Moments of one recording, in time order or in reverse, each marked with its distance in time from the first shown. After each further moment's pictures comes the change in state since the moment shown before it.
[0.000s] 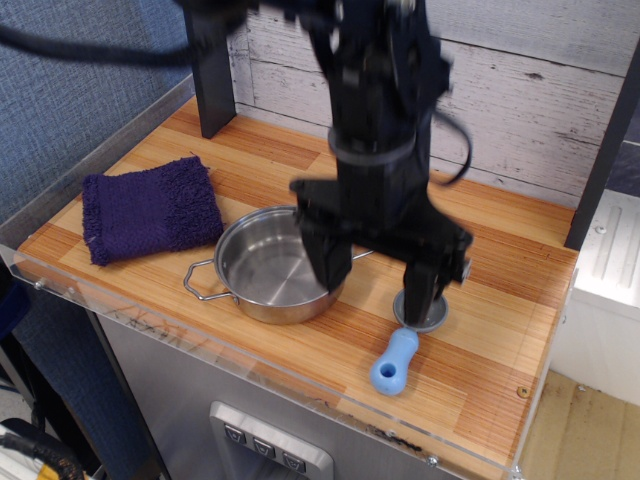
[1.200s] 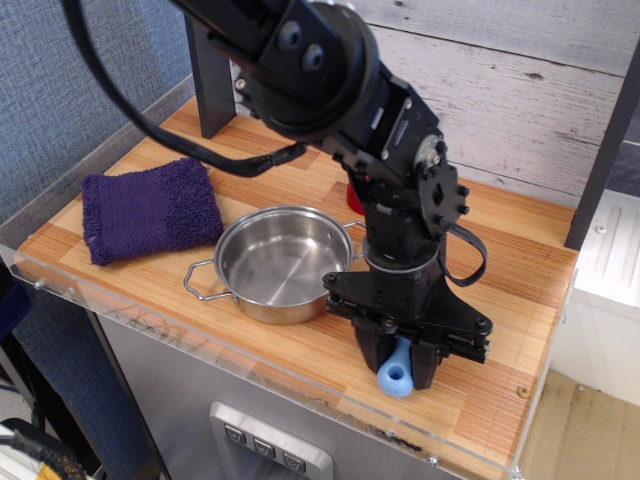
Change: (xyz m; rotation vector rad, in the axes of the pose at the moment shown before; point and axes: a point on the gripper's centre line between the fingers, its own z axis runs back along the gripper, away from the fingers) arm 0.001 -0.016 -0.063 -0.021 0.002 0.057
